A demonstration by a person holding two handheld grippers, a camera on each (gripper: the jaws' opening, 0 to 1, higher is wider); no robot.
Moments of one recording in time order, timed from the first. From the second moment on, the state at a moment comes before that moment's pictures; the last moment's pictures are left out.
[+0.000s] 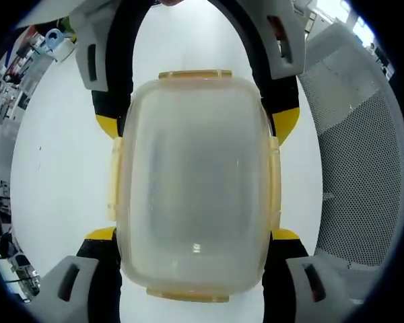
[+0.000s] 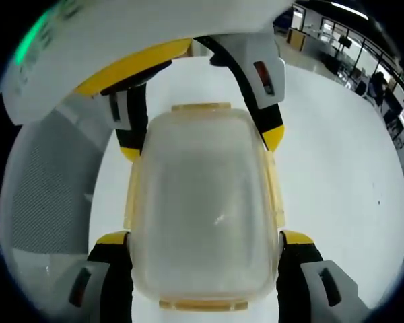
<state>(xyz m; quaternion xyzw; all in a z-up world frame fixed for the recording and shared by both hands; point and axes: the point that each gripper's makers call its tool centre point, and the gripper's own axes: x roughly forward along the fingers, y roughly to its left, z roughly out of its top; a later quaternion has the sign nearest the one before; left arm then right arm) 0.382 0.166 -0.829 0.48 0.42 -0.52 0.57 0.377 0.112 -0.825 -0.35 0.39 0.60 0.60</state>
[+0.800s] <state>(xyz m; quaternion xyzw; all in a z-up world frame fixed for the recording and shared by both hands) 0.399 0.167 -0.827 0.47 0.41 -0.53 0.58 0.393 0.115 -0.823 -0.34 0.38 0.60 0.61</state>
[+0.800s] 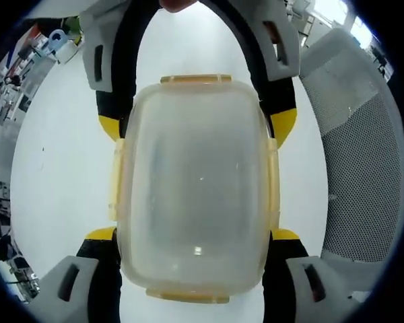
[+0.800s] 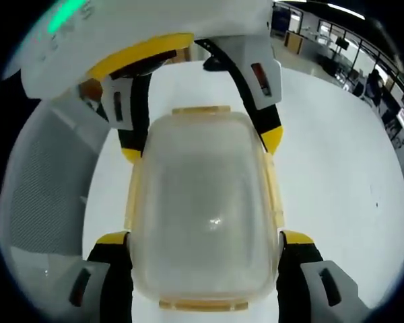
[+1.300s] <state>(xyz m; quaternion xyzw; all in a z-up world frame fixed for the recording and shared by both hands) 0.414 0.168 -0.827 0.47 0.41 -0.53 0.58 0.408 0.116 -0.823 -0.35 0.39 0.60 0.61</state>
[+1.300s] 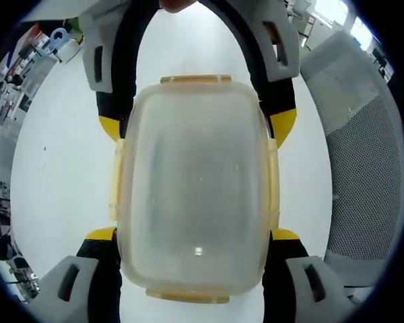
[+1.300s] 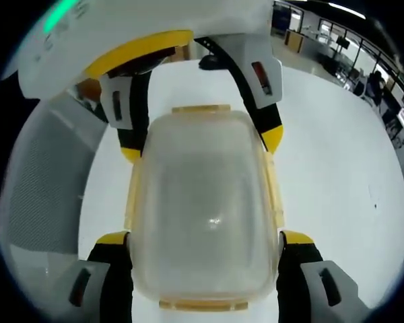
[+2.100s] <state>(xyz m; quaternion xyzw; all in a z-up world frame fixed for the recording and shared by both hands) 0.441 0.166 -0.827 0.47 0.41 -0.53 0.57 0.436 0.114 -0.823 -0.34 0.39 0.60 0.61</state>
